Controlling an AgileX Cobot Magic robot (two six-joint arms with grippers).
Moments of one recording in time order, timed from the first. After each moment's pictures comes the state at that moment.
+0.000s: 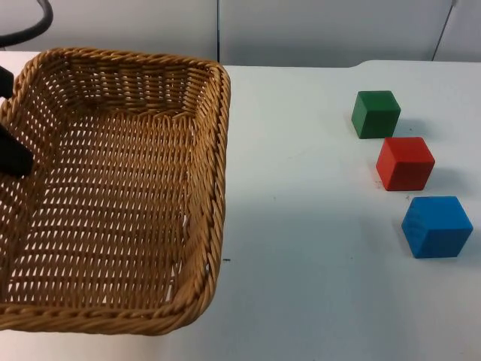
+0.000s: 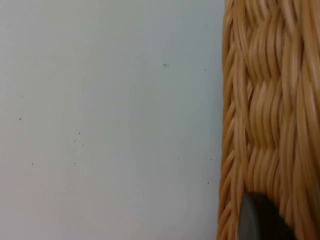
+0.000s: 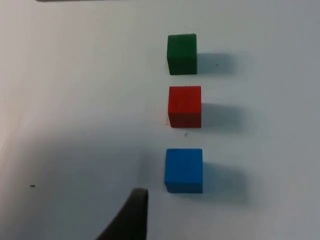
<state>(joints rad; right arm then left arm) -0.02 0.77 -0.79 0.23 0.87 -0.17 0.11 1.54 -0.73 -0.99 0.74 0.79</state>
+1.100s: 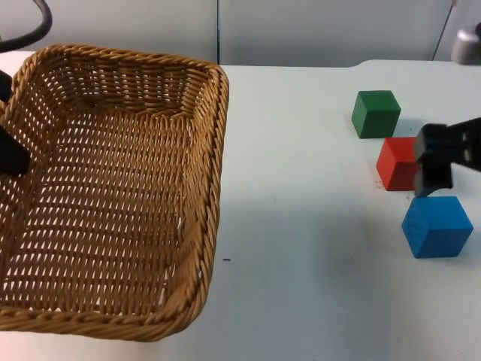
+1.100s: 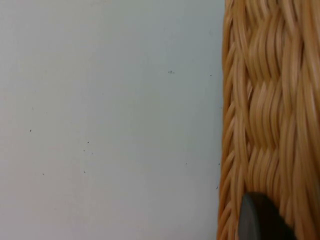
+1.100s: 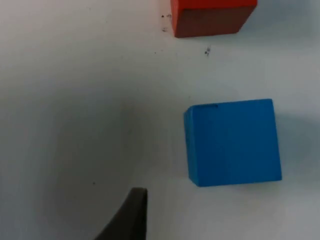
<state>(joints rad) 0.46 1.58 -0.79 -0.49 0.54 0.85 0.11 1.54 -0.73 -0.99 0.73 0.83</state>
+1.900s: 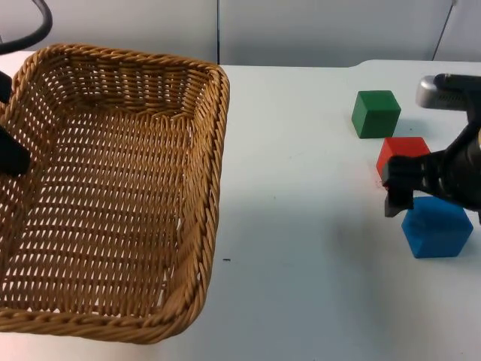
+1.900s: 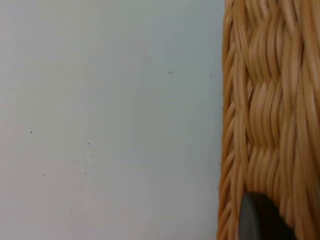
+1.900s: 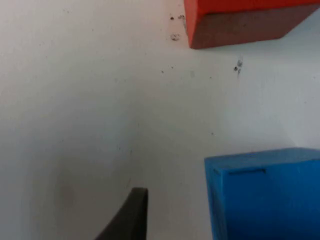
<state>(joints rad) 0.37 1.84 -0.84 -0.52 0.33 0.88 0.11 1.54 -0.73 -0.99 0.72 0.83</state>
